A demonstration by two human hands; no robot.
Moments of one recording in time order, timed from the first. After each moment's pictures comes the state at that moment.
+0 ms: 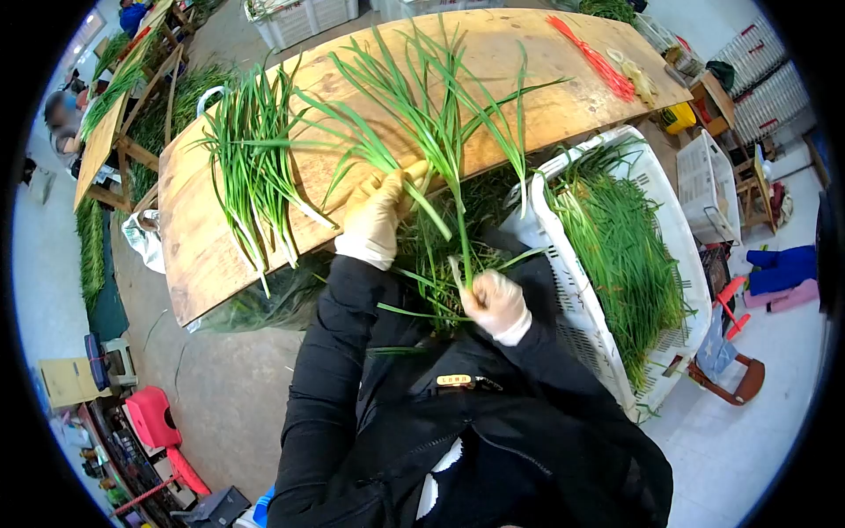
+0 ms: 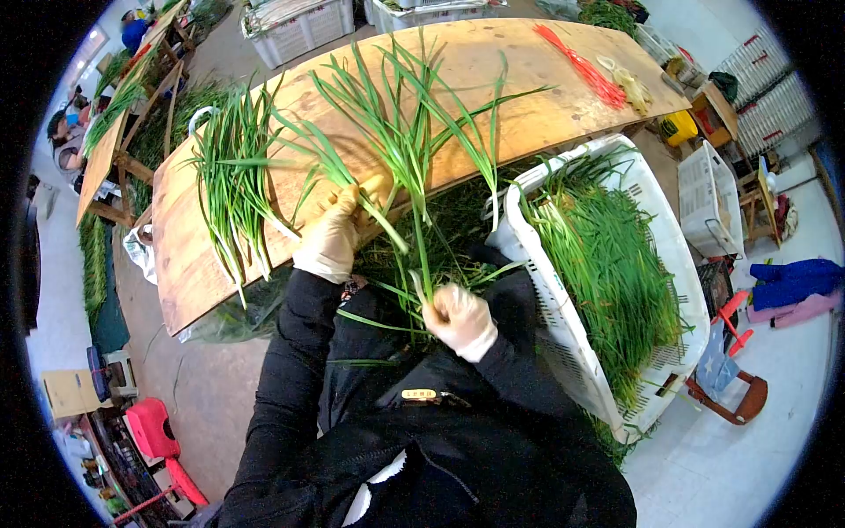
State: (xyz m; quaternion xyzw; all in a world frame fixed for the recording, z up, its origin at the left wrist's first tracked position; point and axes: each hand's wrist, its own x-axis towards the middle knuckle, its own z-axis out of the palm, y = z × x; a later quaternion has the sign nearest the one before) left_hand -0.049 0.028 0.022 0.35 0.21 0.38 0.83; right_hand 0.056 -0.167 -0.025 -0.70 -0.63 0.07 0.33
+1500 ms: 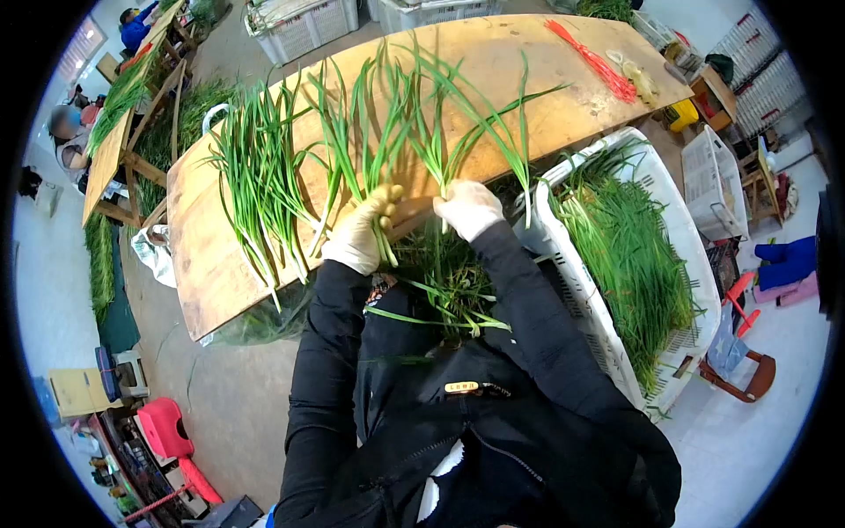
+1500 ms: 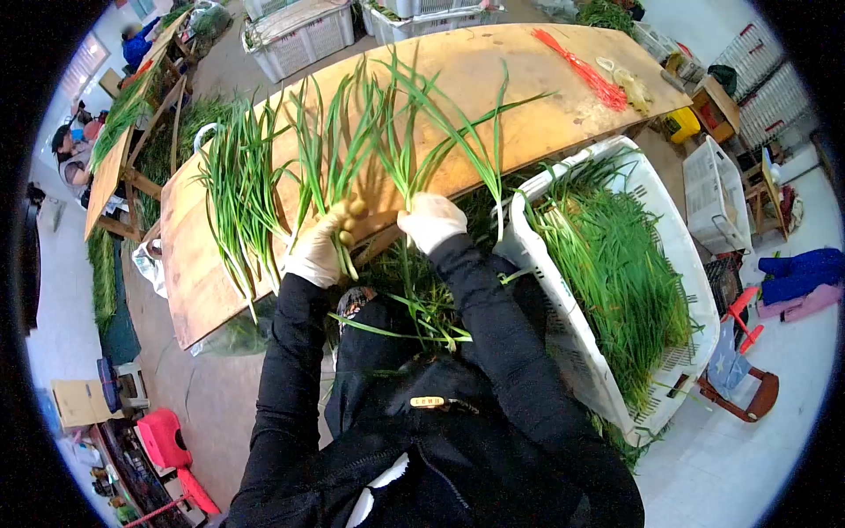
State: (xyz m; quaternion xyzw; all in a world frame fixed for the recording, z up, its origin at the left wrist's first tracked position) left_hand -0.072 0.055 0.020 0.30 0.30 0.30 0.86; right_hand 0.092 -0.017 0.037 -0.84 -0.46 0.25 0.13
